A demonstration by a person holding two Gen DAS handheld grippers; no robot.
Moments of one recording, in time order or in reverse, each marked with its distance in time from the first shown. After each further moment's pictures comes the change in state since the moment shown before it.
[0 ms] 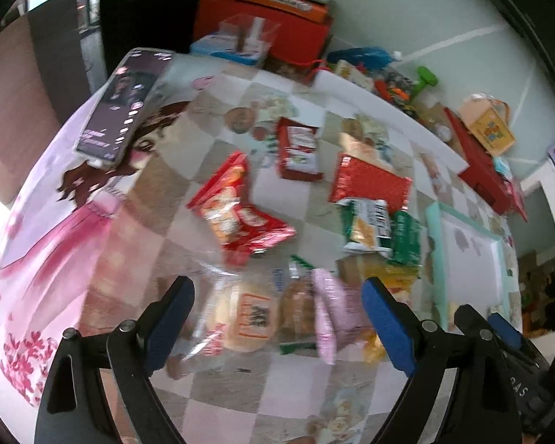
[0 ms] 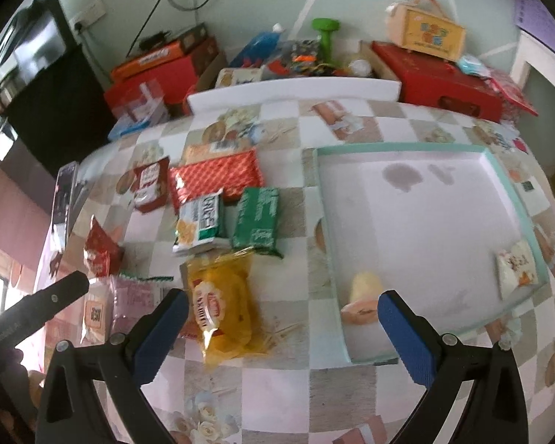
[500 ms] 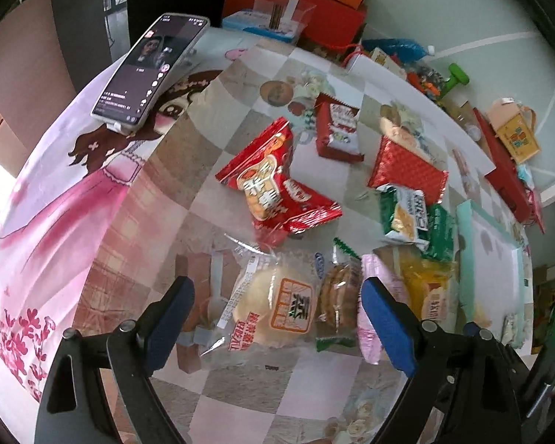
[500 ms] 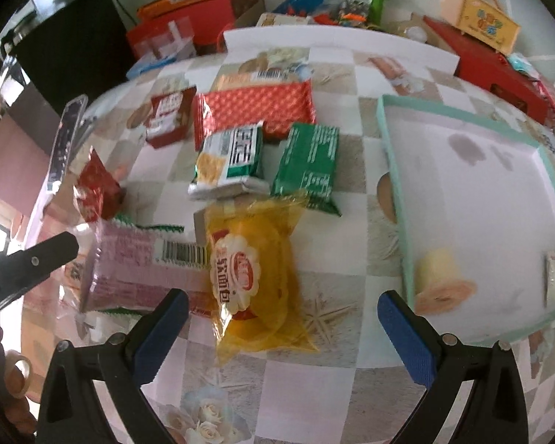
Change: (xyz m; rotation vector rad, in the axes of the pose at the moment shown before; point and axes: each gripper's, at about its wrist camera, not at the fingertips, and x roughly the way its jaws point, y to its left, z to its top) left arm 0.023 0.018 -0.010 -0.056 0.059 0.053; right arm 0.059 0.028 -0.023 -0.104 0.140 0.035
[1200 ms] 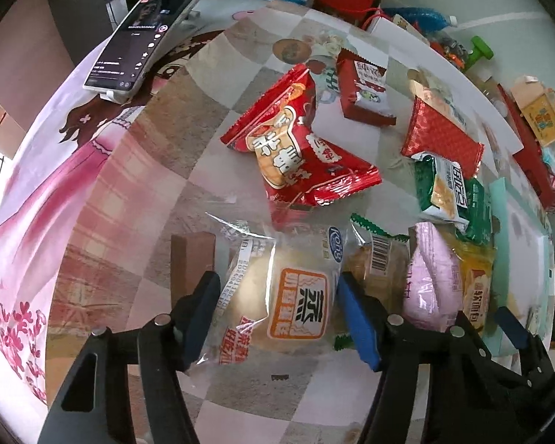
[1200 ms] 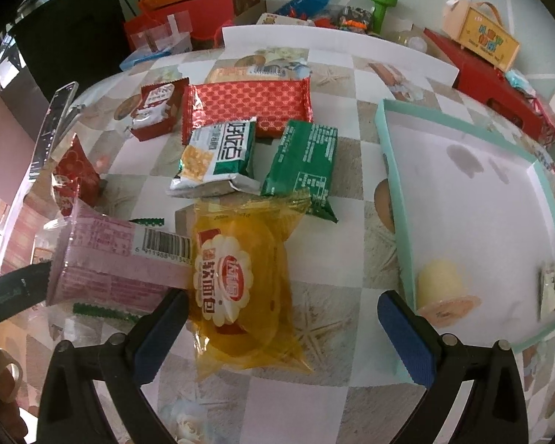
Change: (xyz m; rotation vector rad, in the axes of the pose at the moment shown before) left arm 0.035 0.000 -0.004 0.014 0.098 0.078; right arm 0.007 0.006 -0.001 -0.050 -0.054 -0.053
